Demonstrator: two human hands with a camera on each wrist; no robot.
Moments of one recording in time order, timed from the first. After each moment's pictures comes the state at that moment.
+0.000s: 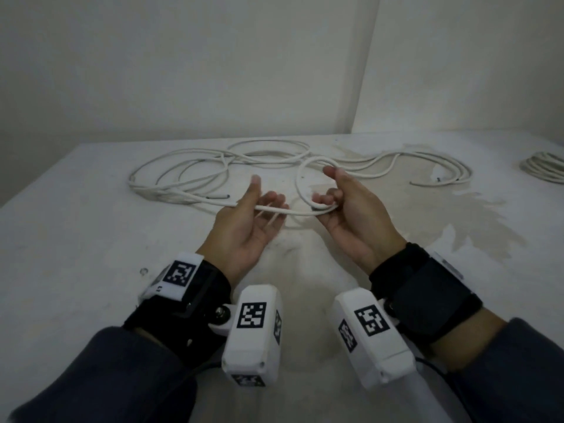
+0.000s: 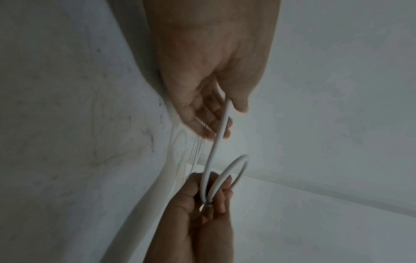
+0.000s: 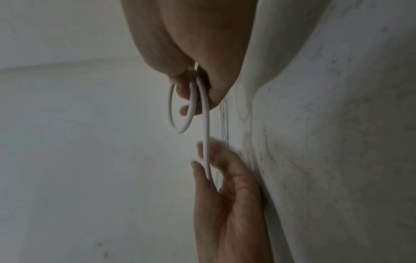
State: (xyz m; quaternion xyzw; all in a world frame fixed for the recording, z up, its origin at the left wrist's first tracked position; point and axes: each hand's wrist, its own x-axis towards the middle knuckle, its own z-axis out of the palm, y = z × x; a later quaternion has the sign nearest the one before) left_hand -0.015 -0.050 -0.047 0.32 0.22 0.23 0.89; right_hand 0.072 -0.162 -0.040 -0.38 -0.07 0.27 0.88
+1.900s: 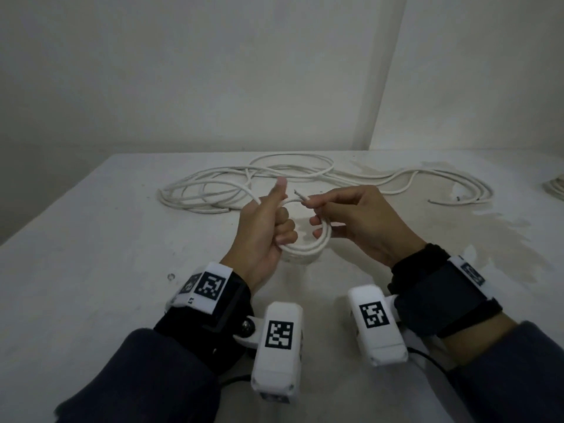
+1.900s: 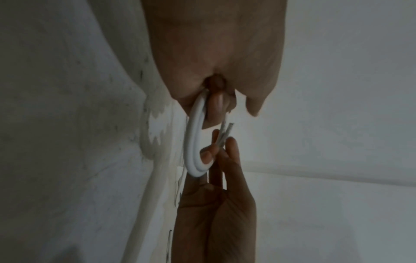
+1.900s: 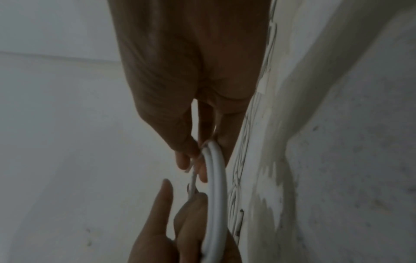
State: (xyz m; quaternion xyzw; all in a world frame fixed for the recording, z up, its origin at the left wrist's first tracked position) left_hand -0.019 -0.046 -0.038 0.44 0.18 0.24 0.85; right_hand 0.071 -0.165 -0.023 -0.63 -0.32 0.25 0.66
